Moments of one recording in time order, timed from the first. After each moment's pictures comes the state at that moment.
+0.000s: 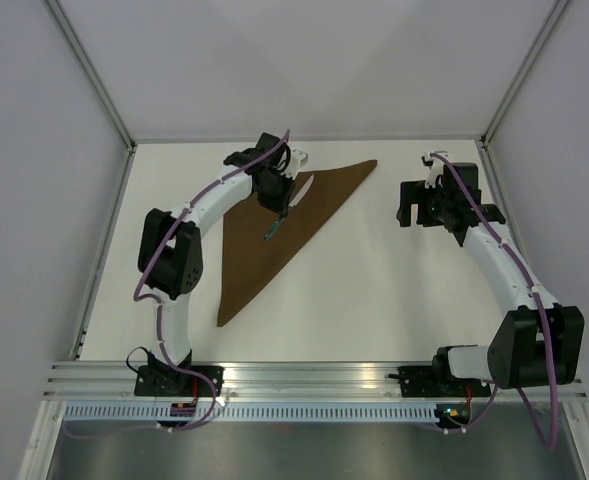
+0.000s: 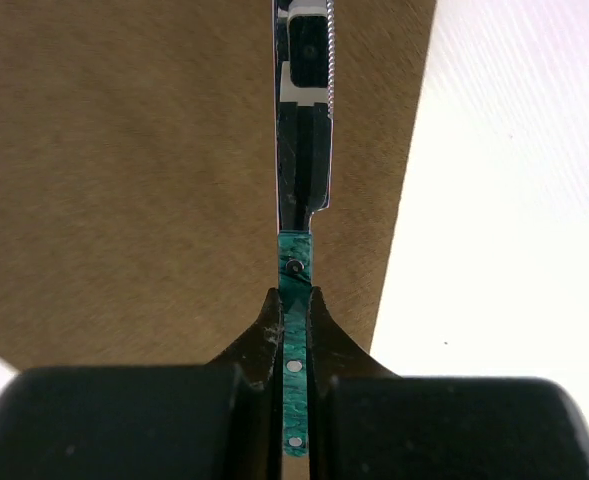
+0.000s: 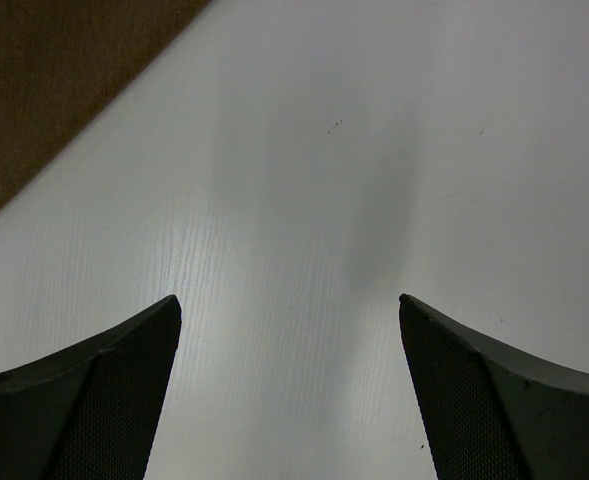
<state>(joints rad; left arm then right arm) -0.45 2.02 1.77 -0.79 0.18 0.05 0.06 1.33 1.05 -0.46 -0.14 0.01</state>
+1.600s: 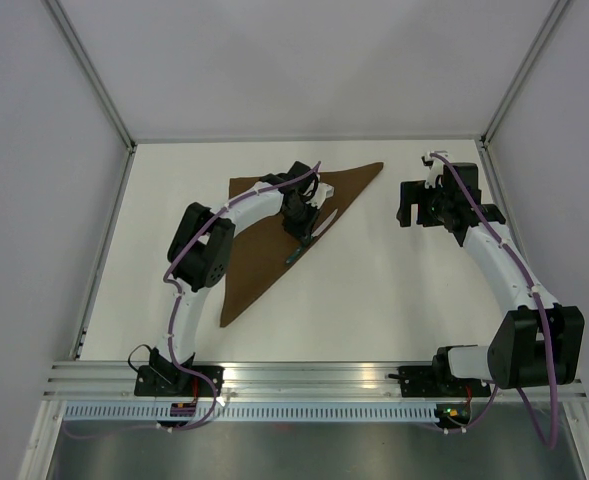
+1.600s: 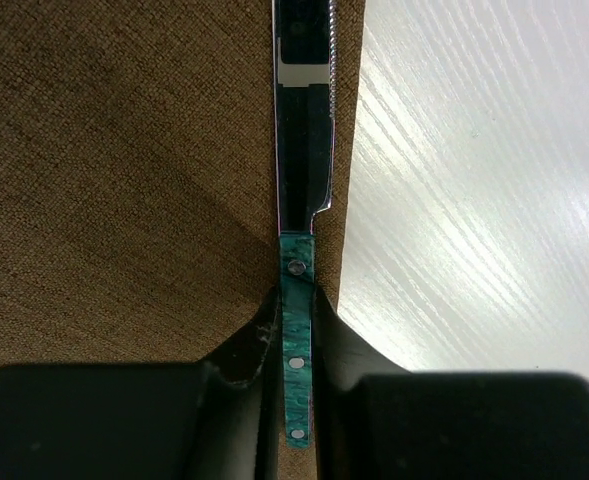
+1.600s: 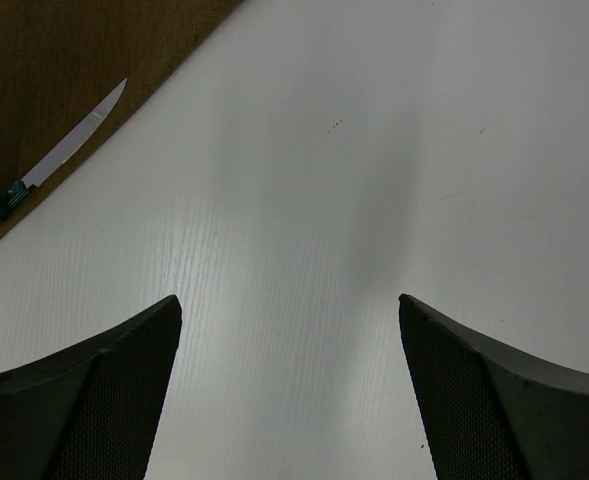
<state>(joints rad) -0.59 2.23 1.75 -0.72 0.26 0.02 0.06 1.33 1.05 -0.46 -0.14 0.01</state>
